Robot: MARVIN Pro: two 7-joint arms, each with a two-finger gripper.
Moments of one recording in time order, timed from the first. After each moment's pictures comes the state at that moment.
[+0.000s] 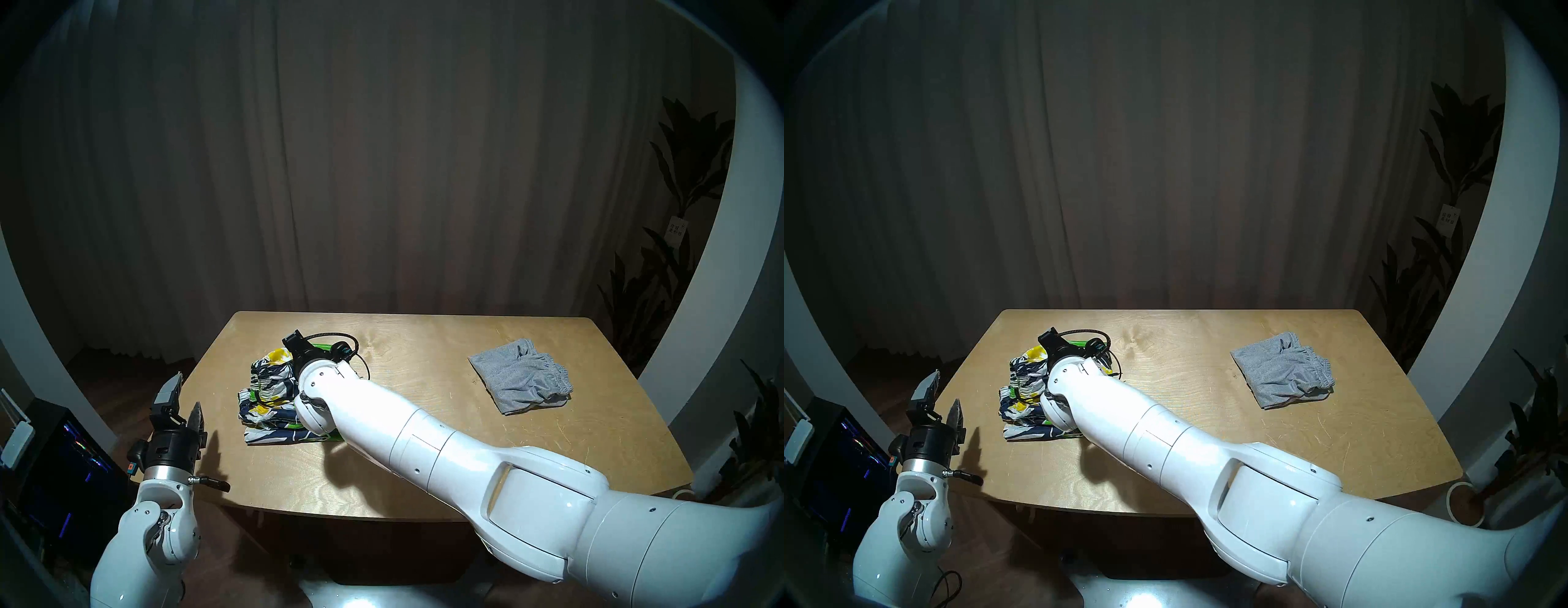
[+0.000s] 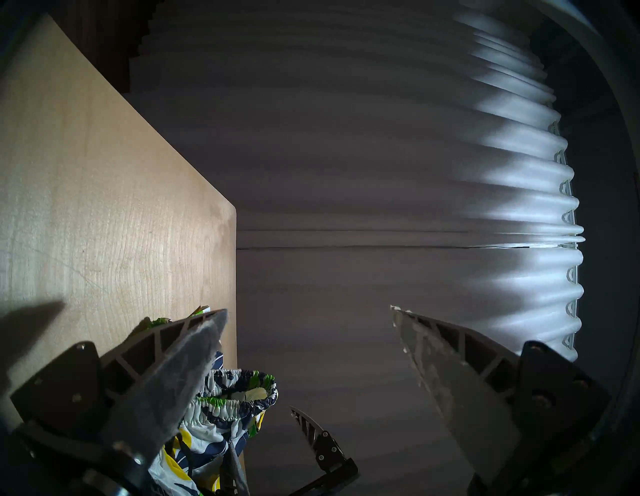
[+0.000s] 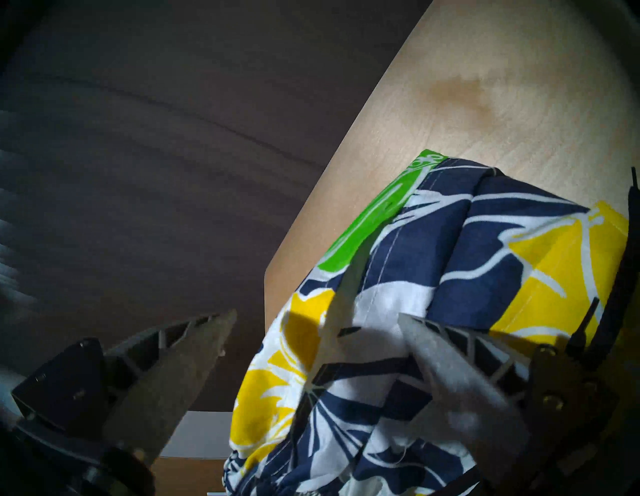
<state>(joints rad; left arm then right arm) 2.13 -1.17 -1.75 -1.83 -2.07 -0.17 -0.31 -0.82 -1.79 0.48 -0.86 1.81 -0.35 -0.43</state>
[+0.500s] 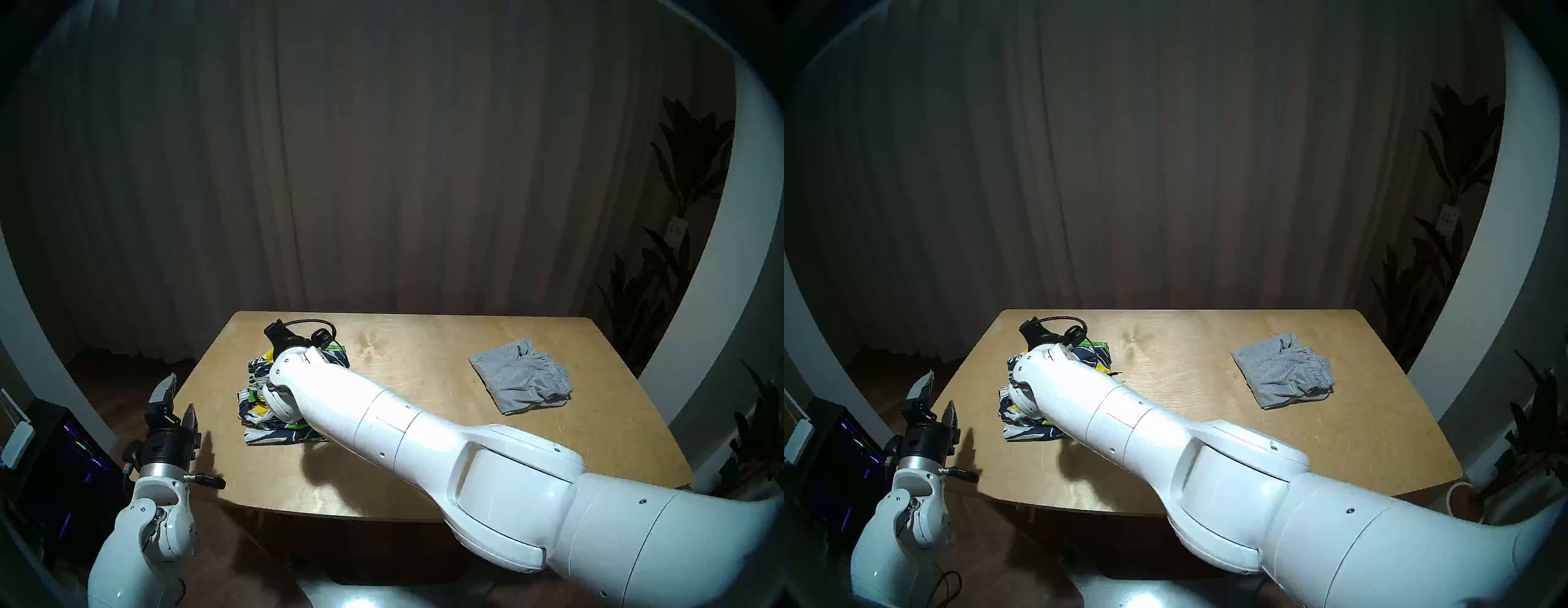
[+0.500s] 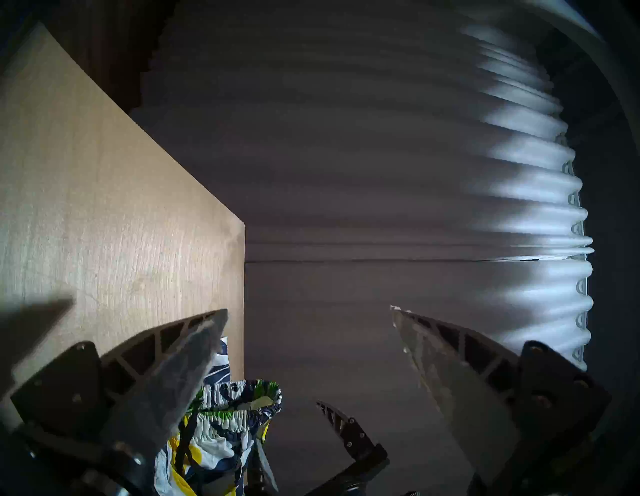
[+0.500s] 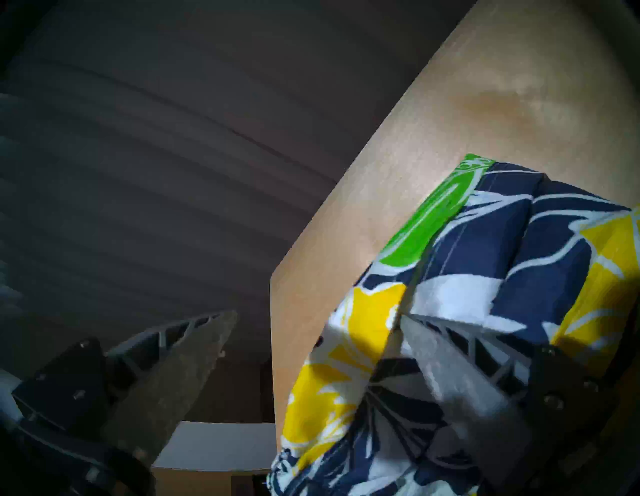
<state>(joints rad) 2.13 -1.16 -1.77 -1.83 -2.08 -0.21 -0.28 -0.73 -1.93 0.45 -0.71 1.81 -0.40 -0.47</state>
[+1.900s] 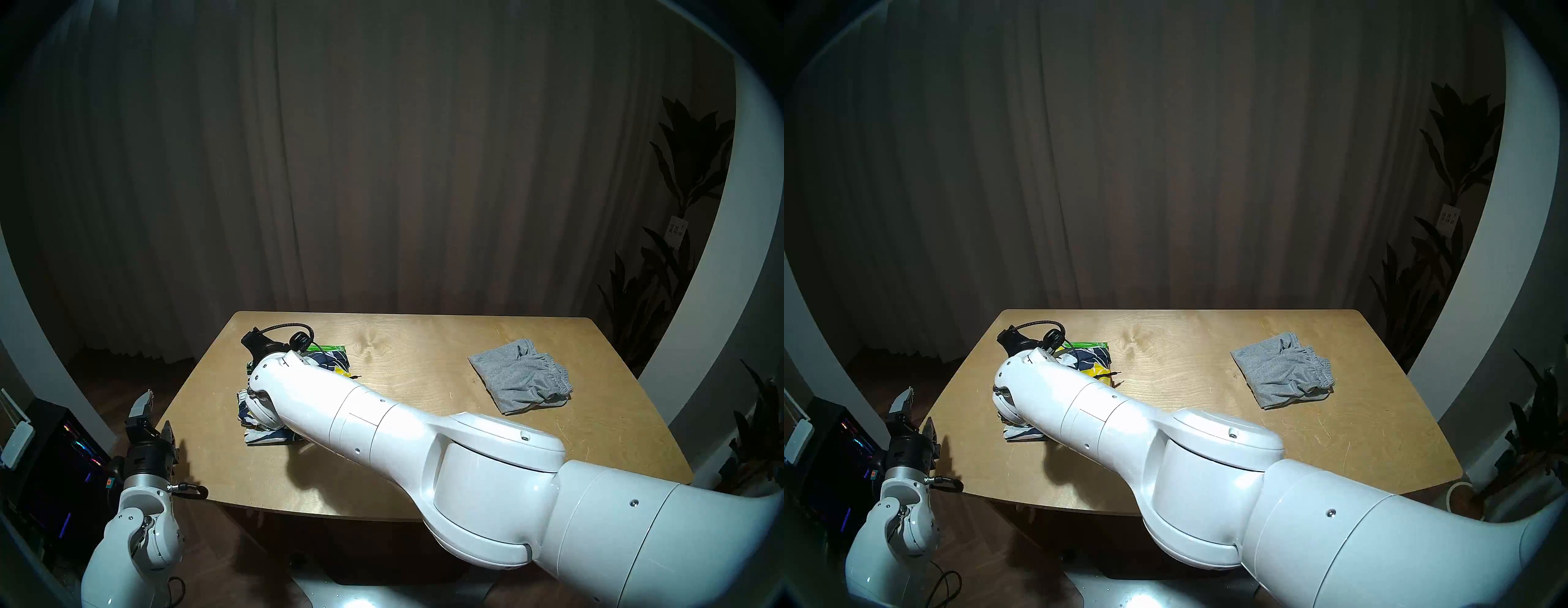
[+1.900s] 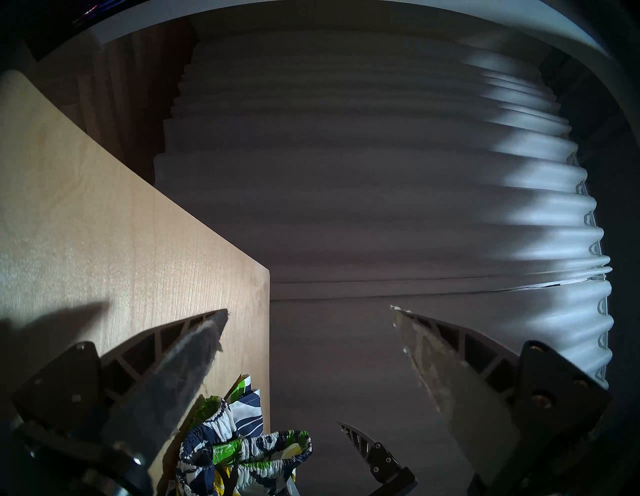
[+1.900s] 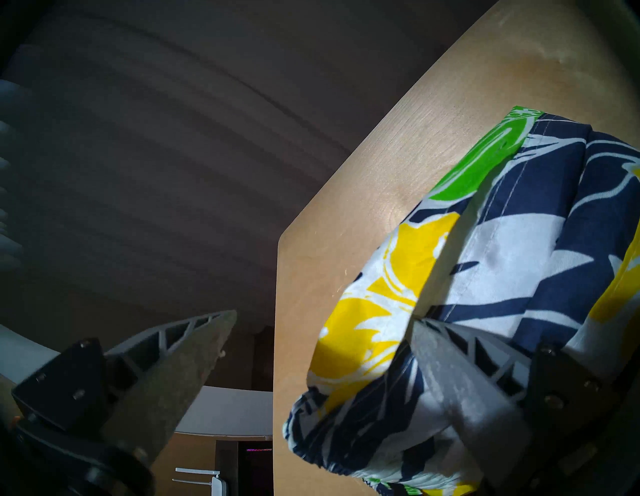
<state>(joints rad) 2.17 -1.16 -1.82 -1.81 -2.10 -0.27 -0.26 -0.68 -1.99 0.31 -0.57 1.93 -0.33 -0.38</state>
